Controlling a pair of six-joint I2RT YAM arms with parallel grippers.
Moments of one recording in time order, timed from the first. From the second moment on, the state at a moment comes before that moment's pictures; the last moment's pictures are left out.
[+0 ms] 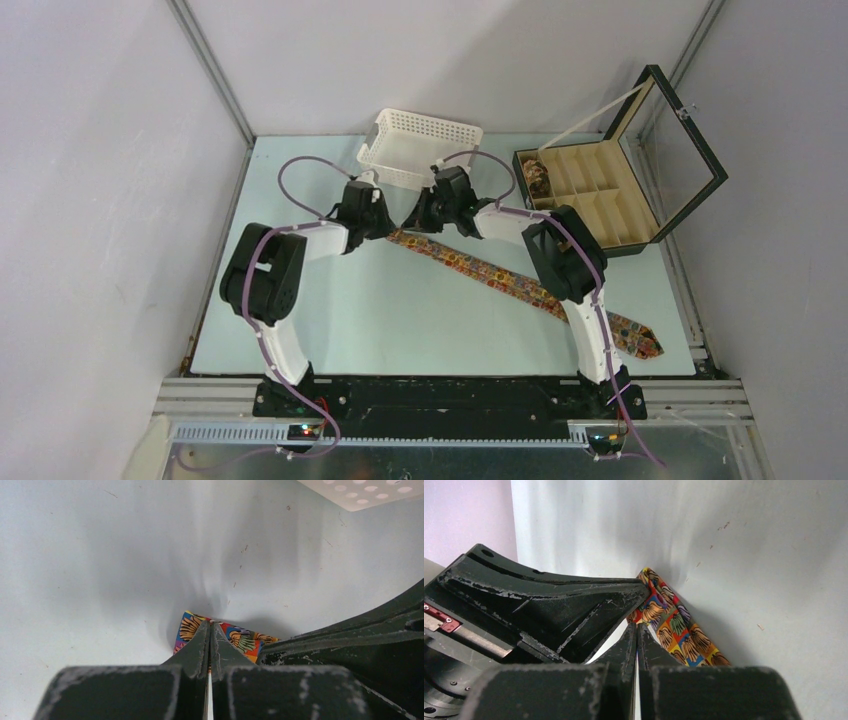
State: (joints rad) left arm -0.33 1.83 0.97 0.16 0.08 -0.48; right arm 0.62 2.21 1.50 0.09 -0.36 0.86
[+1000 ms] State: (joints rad) left arm -0.33 1.84 0.98 0.14 0.05 -0.47; right arm 0.63 2.30 1.57 0.07 -0.40 0.86
